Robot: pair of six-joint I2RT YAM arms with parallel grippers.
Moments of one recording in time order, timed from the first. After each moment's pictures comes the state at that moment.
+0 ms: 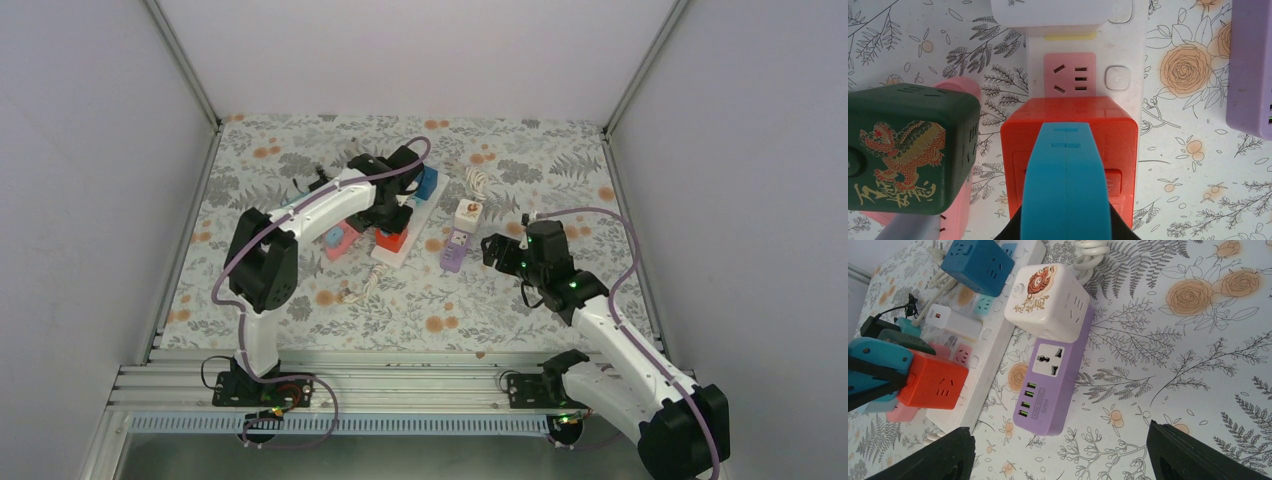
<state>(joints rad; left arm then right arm) -0.66 1.98 1.70 -1.09 -0.08 -0.22 0.40 0.90 0.58 -0.37 -0.02 0.62</state>
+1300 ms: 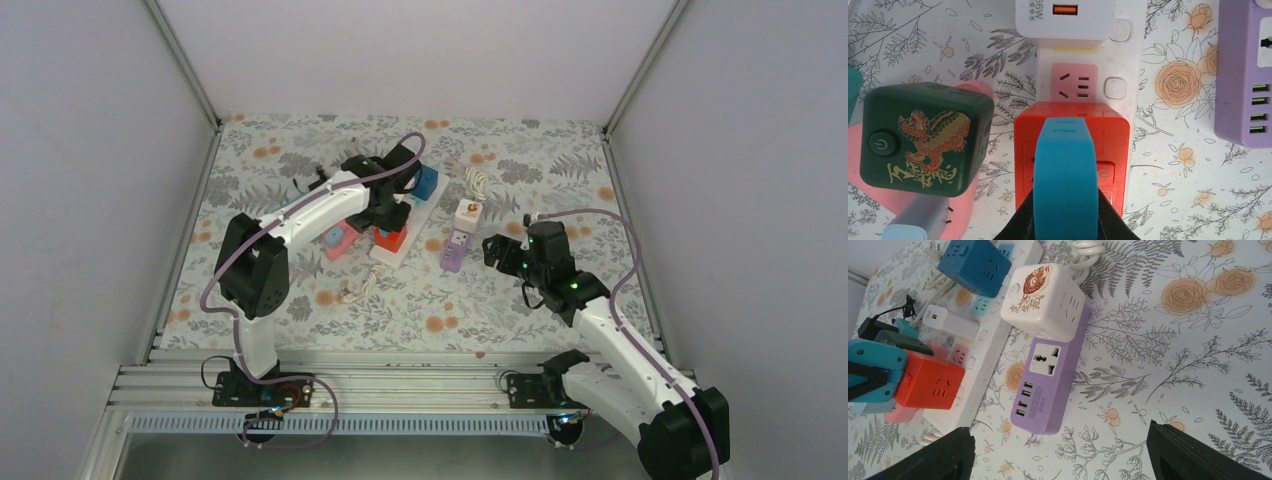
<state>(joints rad) -0.67 1.91 1.65 -1.05 -0.11 -0.27 0.40 0.89 0.58 -0.37 -0.02 0.62</state>
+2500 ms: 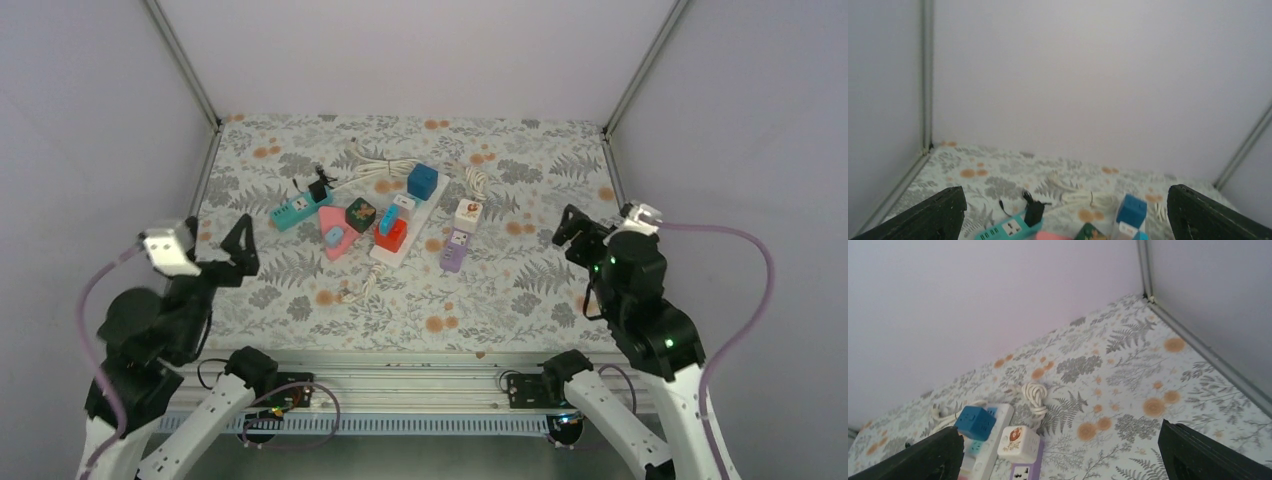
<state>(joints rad) -0.48 0.35 0.98 -0.65 -0.37 -0.27 0.39 0.61 1.05 -0.82 0.44 0.57</state>
